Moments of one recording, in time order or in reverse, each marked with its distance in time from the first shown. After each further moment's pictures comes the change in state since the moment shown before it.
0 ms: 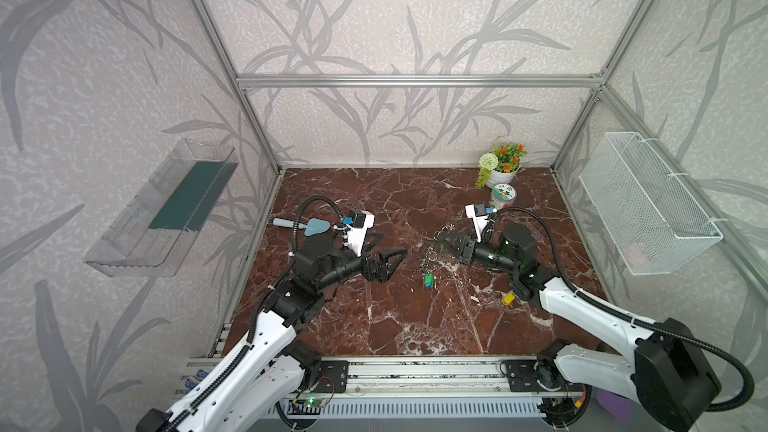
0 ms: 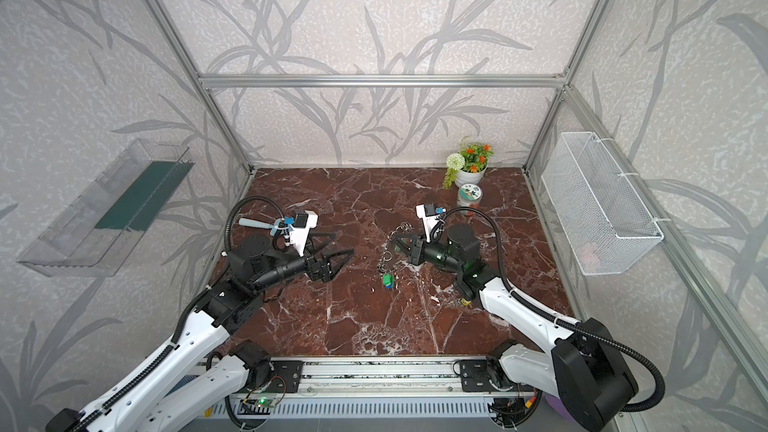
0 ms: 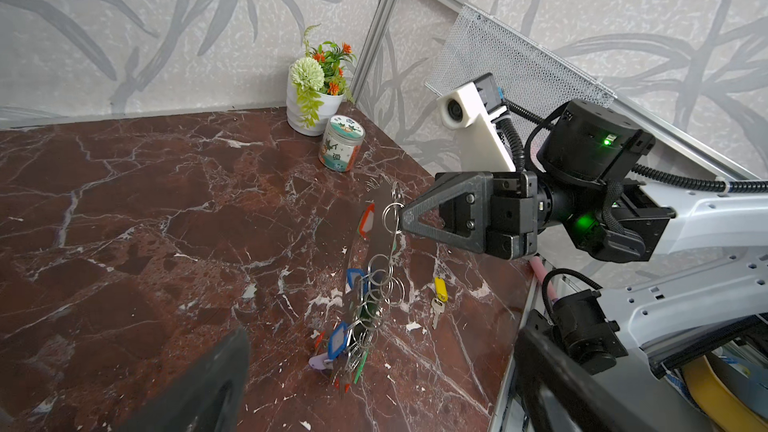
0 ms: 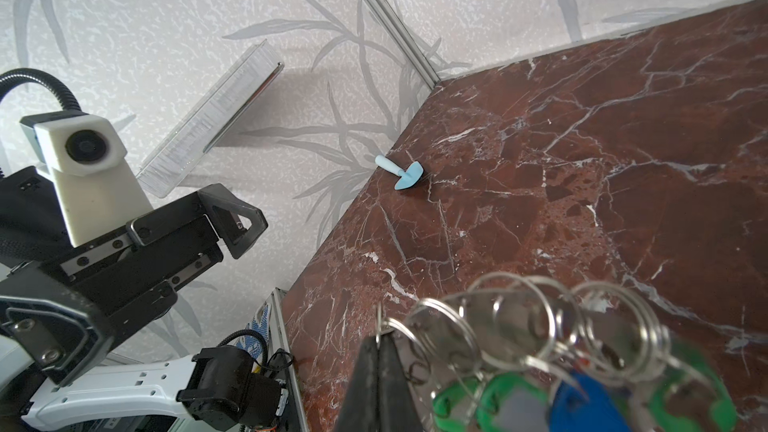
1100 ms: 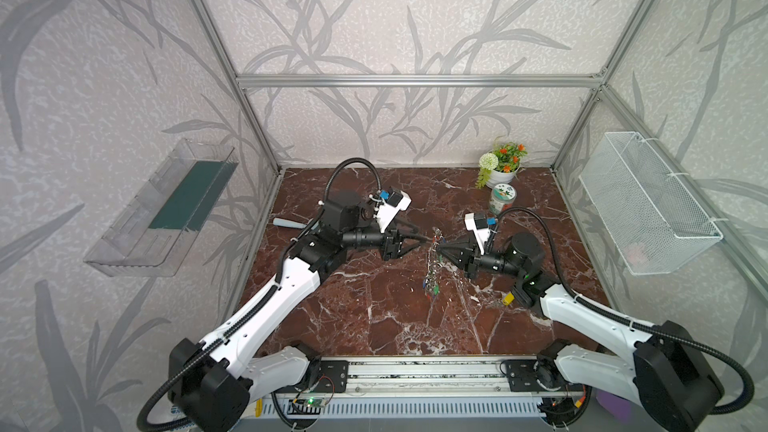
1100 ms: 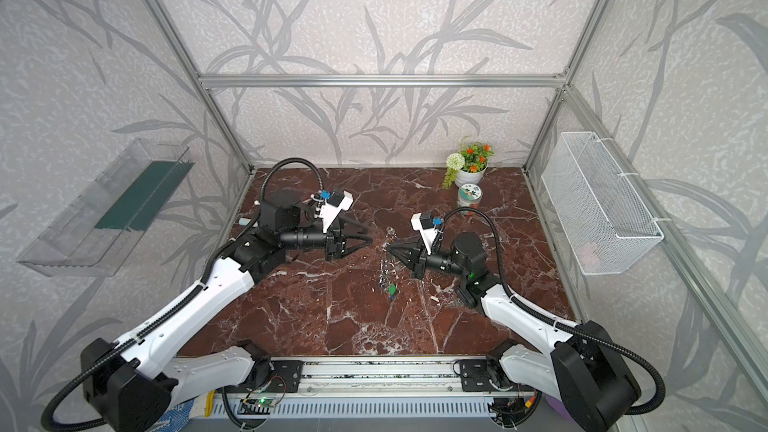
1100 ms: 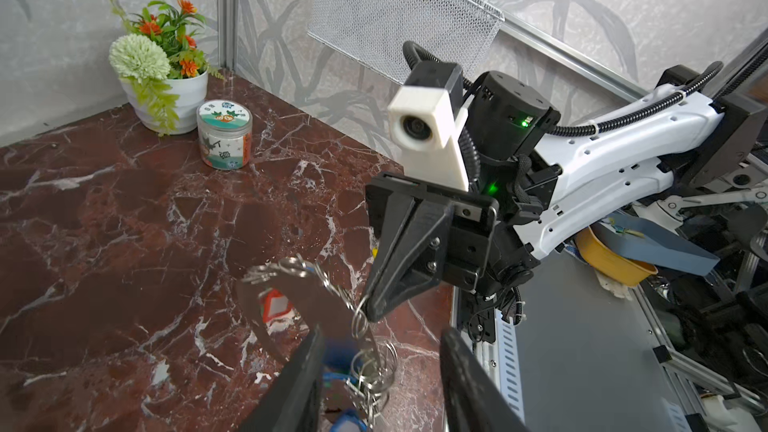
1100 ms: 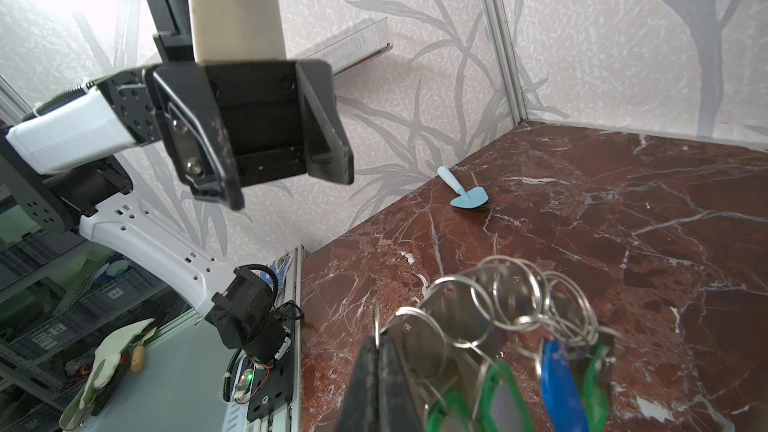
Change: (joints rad) left arm 0.000 0.339 0.289 -0.066 0.354 0.190; right arm 0.000 -0.035 -0.076 0.197 -0.214 -0.162
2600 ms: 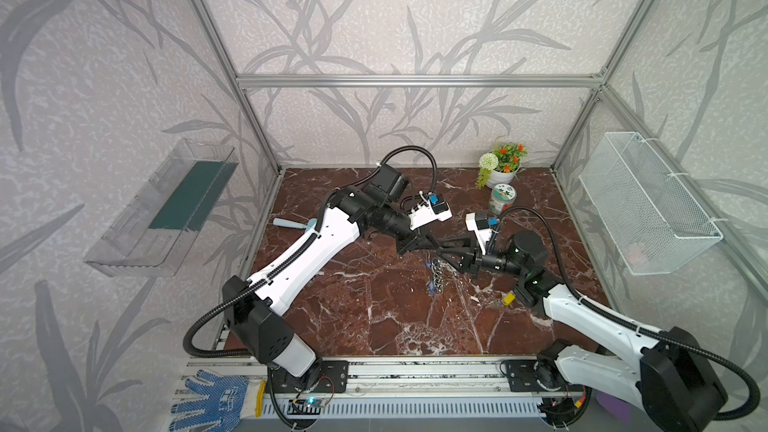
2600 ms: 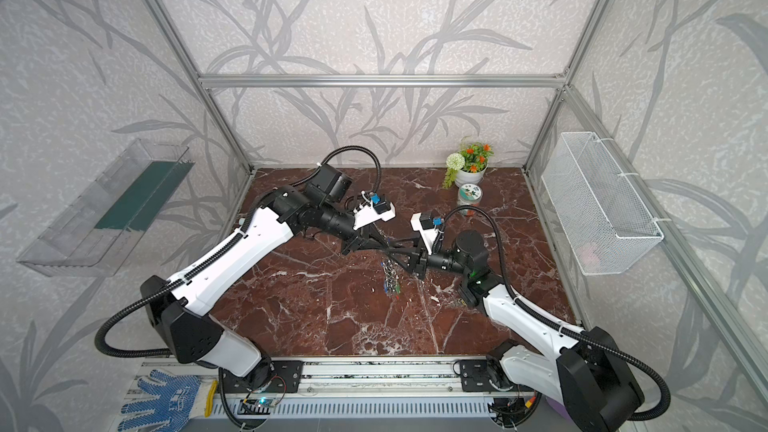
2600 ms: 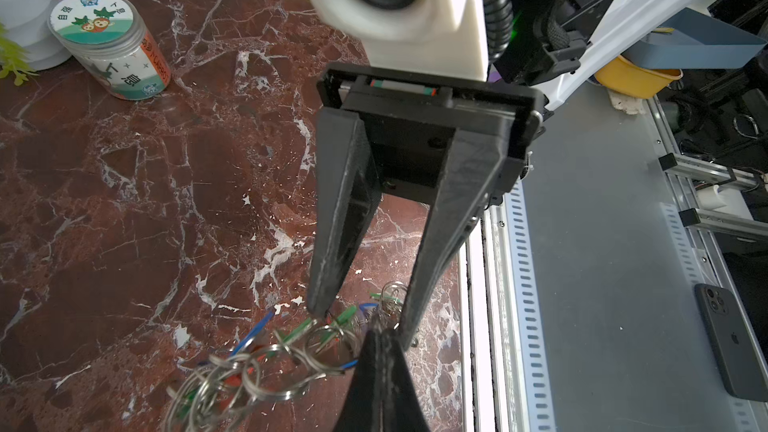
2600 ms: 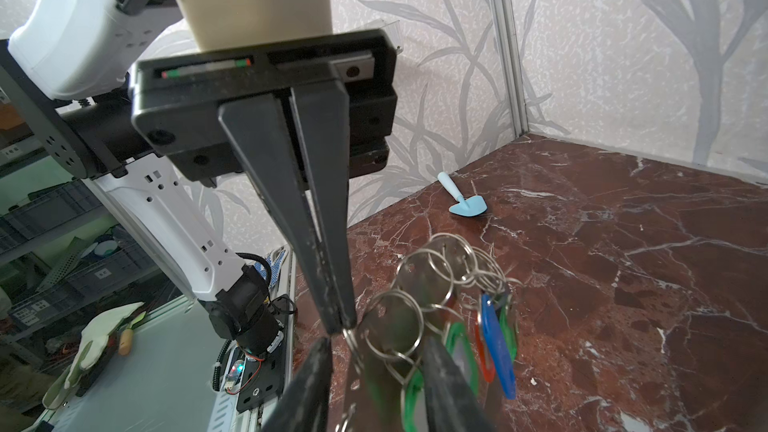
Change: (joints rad) left arm -0.140 0.455 0.671 -0.872 -0.070 0.656; right arm -0.002 -0.024 0.025 -0.066 -0.023 -0.078
